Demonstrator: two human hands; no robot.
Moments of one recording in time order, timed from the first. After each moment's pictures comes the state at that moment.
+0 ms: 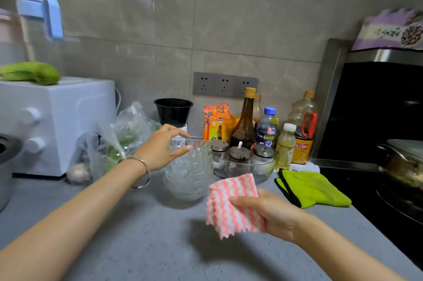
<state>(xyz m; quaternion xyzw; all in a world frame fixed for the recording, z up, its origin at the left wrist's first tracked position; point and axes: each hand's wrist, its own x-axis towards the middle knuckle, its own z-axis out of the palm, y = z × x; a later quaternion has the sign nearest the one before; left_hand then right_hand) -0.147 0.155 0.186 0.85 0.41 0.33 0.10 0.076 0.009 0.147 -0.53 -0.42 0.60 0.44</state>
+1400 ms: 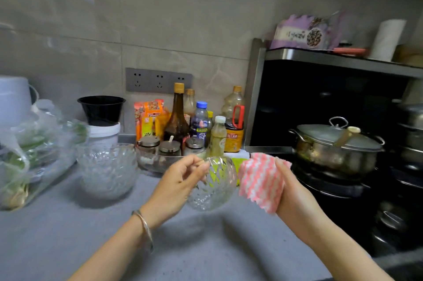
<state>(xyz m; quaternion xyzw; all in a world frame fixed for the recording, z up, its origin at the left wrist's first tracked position) 0.034 0.000 0.155 0.76 0.17 0.47 0.42 0.225 -0.109 0.173 -0.52 -0.35 0.41 0.66</state>
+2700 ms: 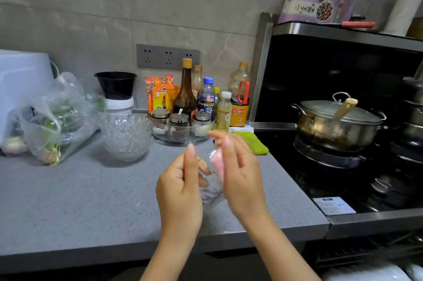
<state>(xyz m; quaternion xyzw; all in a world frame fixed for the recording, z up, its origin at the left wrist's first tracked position) 0.011 -0.127 0.144 0.57 0.30 0.67 0.38 0.104 -0.139 0.155 -0.51 -0.59 0.03 0.63</state>
